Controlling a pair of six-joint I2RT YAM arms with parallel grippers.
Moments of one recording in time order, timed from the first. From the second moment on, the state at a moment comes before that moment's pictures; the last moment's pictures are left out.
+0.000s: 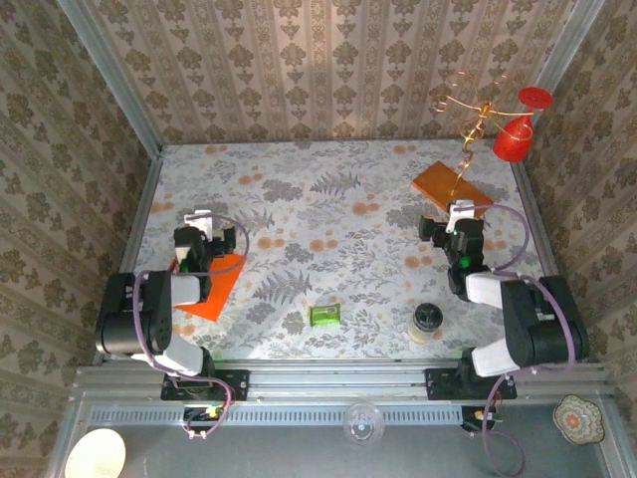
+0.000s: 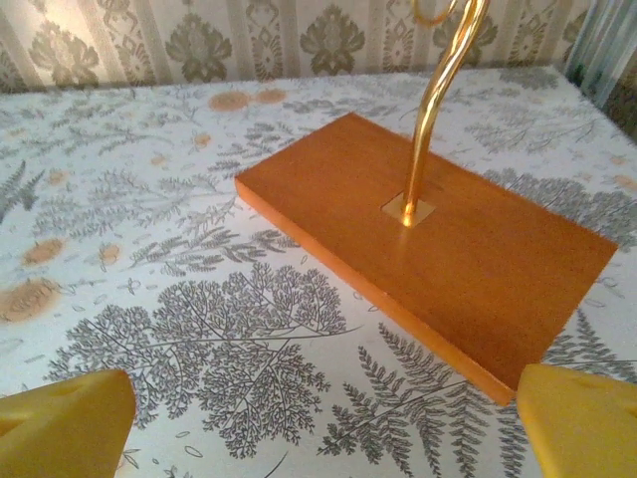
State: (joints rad) left arm -0.02 1.50 0.39 0.73 -0.05 0.09; right arm 0.03 1.42 0.41 0.66 0.16 0.06
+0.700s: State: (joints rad) left arm 0.05 1.08 0.53 -0.09 -0.06 -0.52; right arm 0.08 1.22 0.71 -0.04 0.06 0.40
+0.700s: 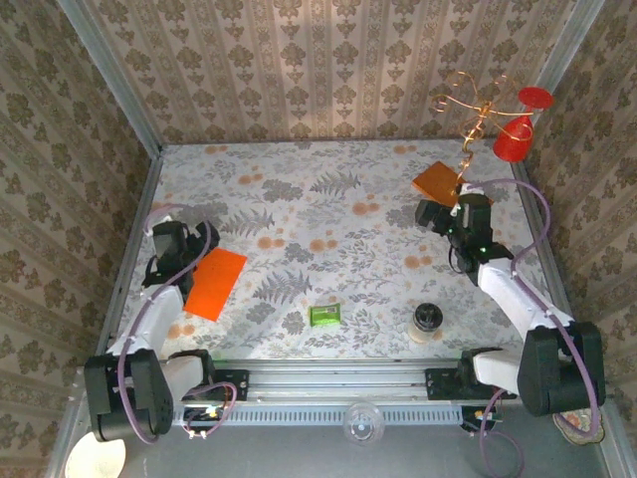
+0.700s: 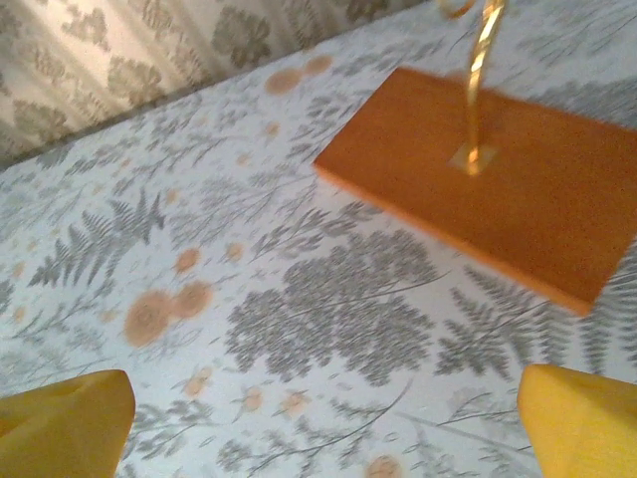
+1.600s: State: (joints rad) left arm 0.04 1.49 0.72 -0.26 0.06 -0.71; right arm 0.30 1.57 1.00 -0.23 -0.02 0.47
